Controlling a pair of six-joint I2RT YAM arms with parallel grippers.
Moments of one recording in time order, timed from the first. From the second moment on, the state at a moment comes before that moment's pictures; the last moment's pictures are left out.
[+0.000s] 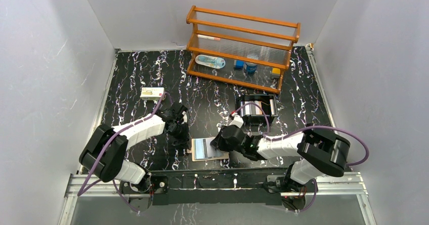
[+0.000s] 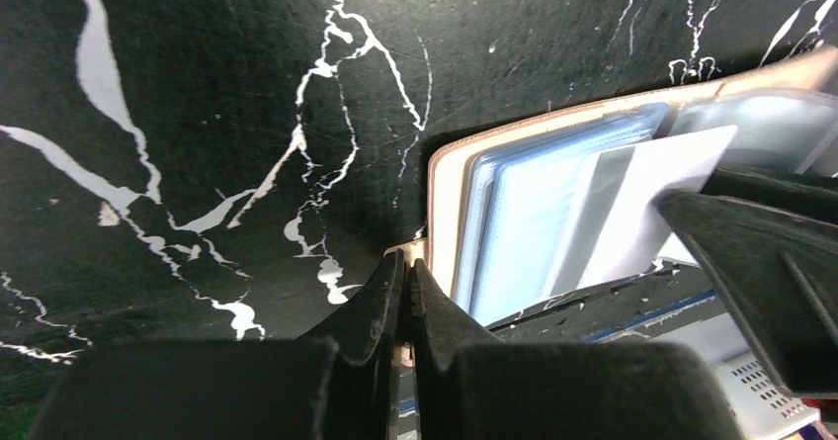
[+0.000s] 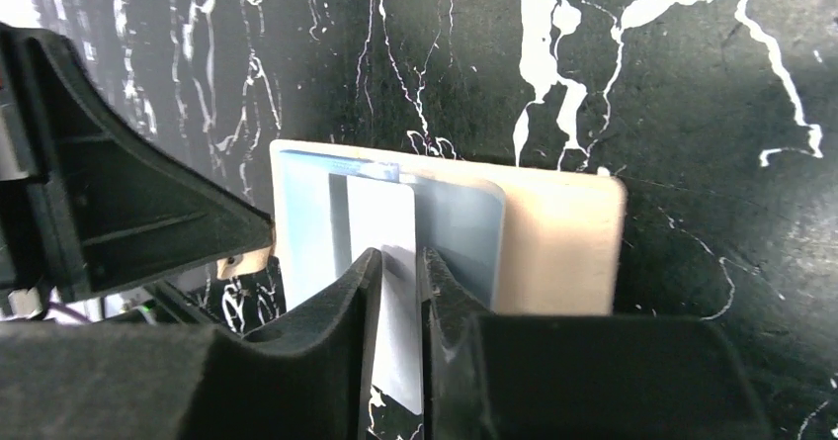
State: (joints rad) left arm -0.58 1.42 0.70 -0.61 0.25 -0.66; right arm 1.14 1.45 0.46 0.35 0.23 1.16
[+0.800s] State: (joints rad) left arm -0.59 1.43 0.68 -0.54 0.32 -0.69; right arm 1.18 1.53 0.66 0.06 0.22 1.12
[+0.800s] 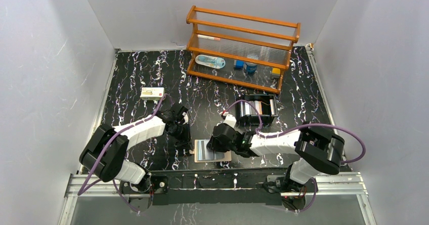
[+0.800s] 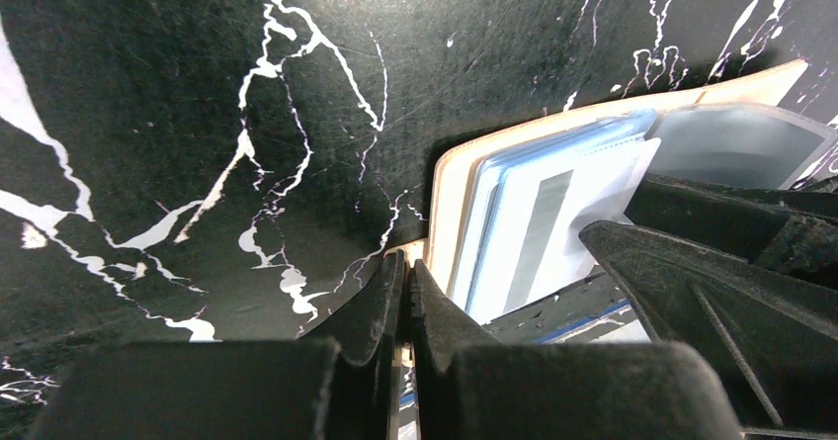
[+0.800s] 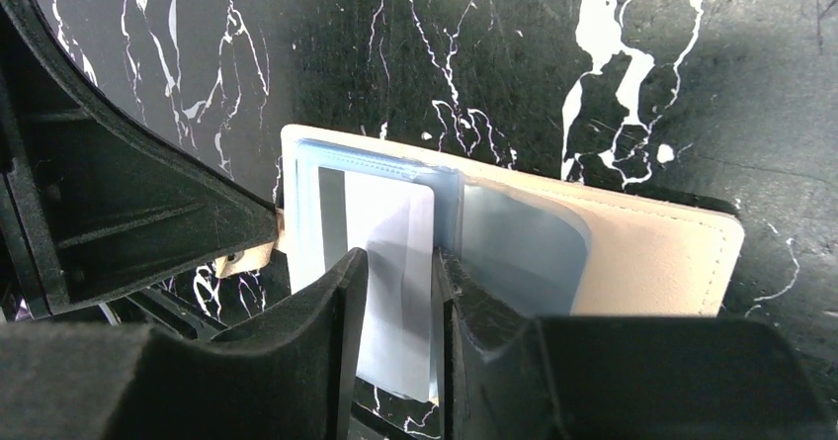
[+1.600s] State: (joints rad) left arm -0.60 1.38 0.65 -0.54 0.33 -0.72; right arm 1.20 1.43 0.71 -0.09 0.24 1.06
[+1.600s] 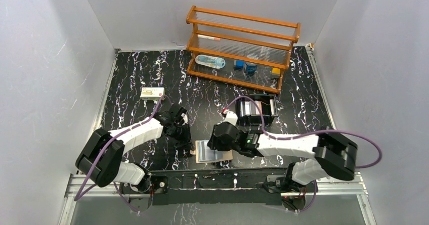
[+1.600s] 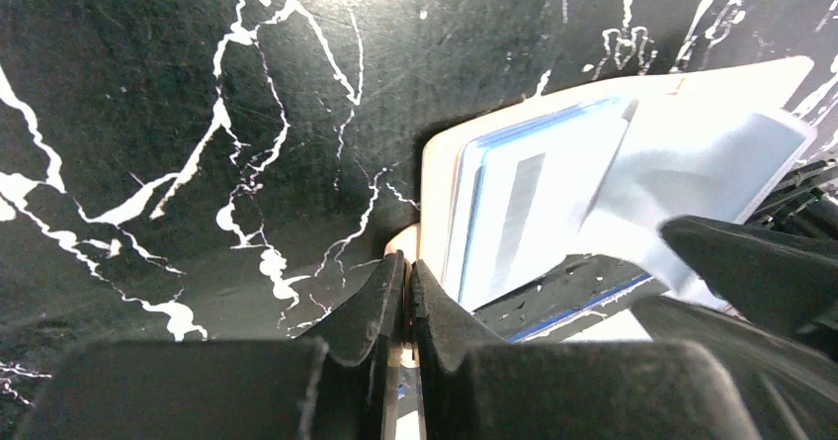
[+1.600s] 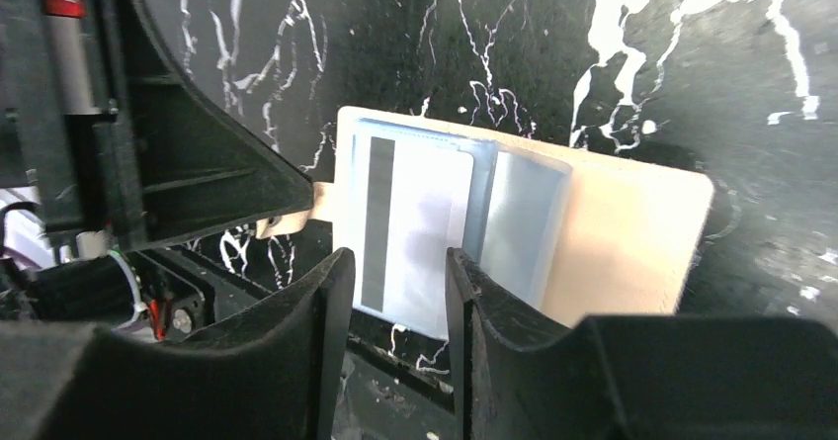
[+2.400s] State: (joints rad) left arm -0.60 1.35 0.66 -0.53 0.36 -0.72; right arm 1.17 1.13 0.42 -0.13 0.34 1.19
